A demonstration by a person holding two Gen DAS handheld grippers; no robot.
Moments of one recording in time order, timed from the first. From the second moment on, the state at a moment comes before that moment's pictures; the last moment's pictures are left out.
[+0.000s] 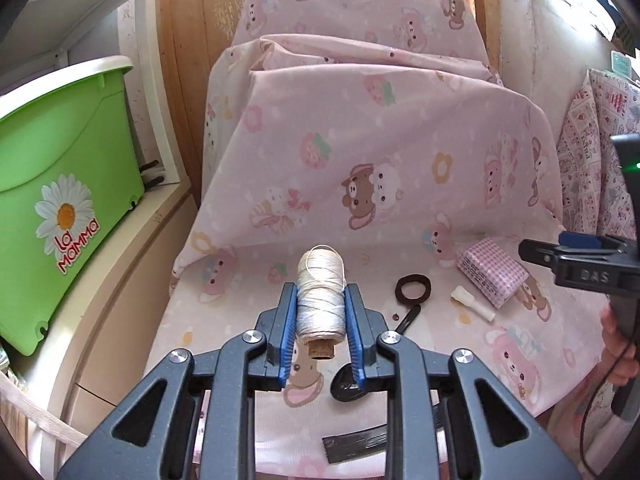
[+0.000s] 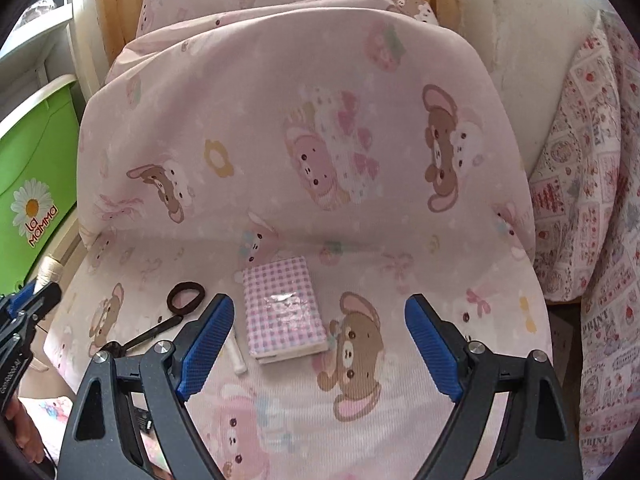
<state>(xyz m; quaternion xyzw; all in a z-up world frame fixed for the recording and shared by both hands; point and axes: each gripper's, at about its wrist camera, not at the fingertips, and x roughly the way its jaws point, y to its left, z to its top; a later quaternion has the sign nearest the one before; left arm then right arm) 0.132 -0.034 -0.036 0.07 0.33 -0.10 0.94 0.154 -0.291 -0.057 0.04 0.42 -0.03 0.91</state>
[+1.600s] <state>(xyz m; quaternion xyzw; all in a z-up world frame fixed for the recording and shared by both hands) 0.129 -0.014 -0.034 0.03 0.34 -0.07 0.94 0.155 -0.264 -0.072 0.04 0.41 -0.04 0.91</state>
